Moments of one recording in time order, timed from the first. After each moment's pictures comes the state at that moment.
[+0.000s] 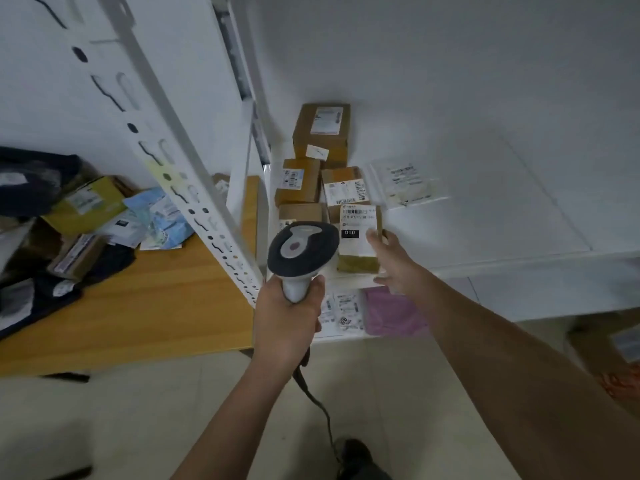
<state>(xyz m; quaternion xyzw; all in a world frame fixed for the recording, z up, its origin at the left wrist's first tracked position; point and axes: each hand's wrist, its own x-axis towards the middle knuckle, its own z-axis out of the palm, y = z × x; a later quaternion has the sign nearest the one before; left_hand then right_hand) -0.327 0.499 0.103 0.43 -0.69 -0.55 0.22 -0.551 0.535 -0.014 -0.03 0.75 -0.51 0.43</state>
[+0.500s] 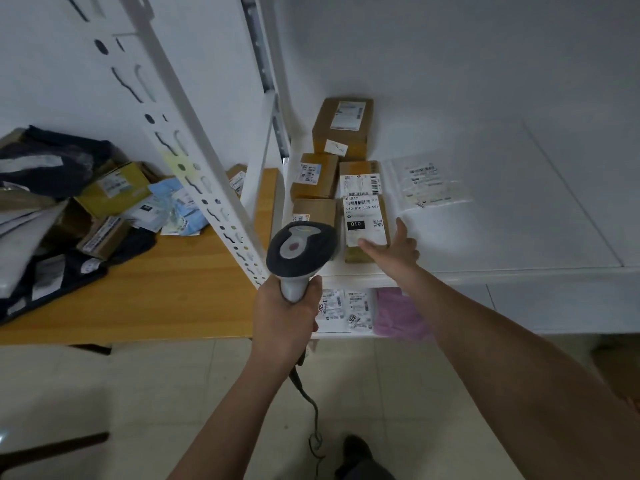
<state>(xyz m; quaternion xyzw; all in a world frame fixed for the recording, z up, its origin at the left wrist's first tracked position) -0.323 0.505 0.105 0.47 -0.67 -0.53 0.23 -0.548 0.522 -0.013 -0.12 0.87 -0.37 0.30</state>
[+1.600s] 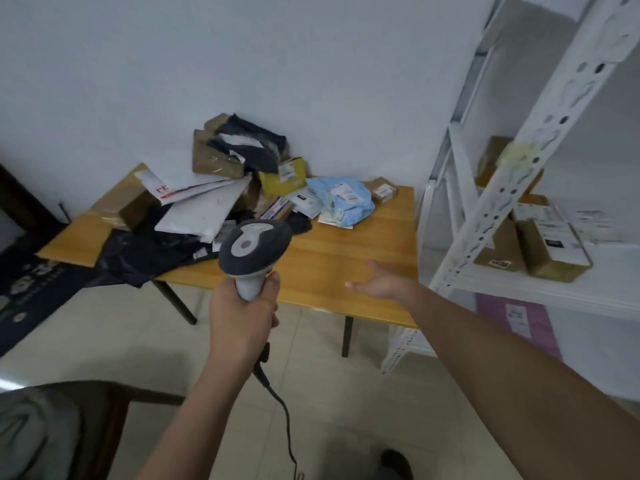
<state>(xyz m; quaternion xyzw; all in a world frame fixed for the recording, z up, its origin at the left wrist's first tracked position) 0.093 0.318 0.135 0.53 -0.58 -0.47 0.39 -0.173 0.305 0.016 -0.37 0.83 -0.06 0.41</state>
